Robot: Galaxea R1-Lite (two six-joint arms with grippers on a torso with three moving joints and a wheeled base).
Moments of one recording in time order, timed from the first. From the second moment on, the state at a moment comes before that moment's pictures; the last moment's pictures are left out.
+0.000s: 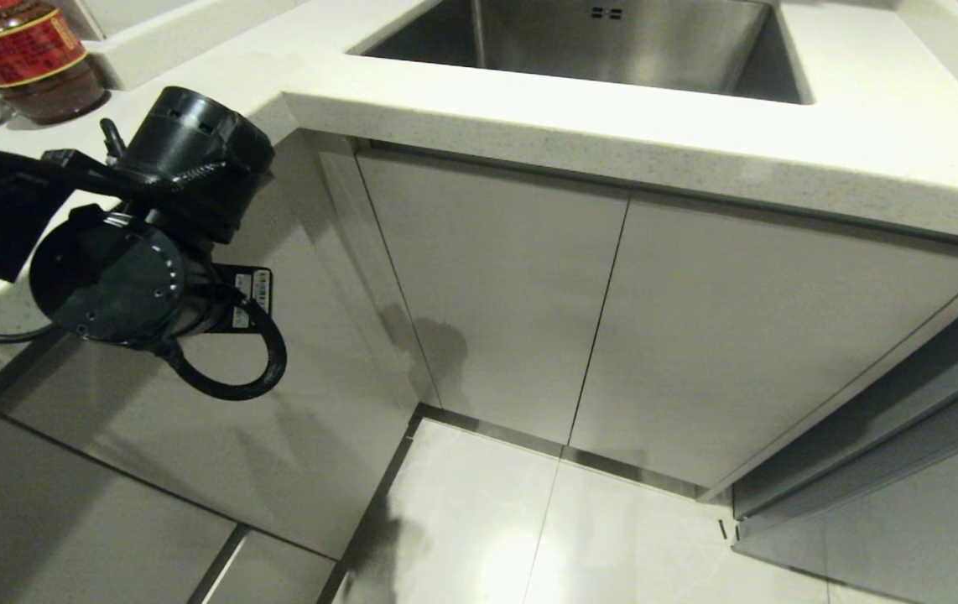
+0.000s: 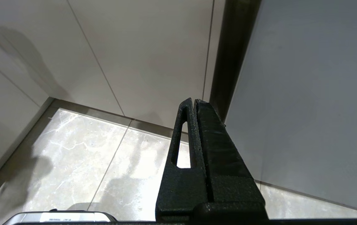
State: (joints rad) left arm -0.53 1.59 -1.44 0.64 0.91 -0.33; right arm 0.00 0.00 0.00 -0.08 0.00 0.02
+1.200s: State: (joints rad) left arm -0.67 1.26 -1.43 0.59 0.24 -0.22; right arm 0.00 0.00 0.00 -0.08 0.00 0.02
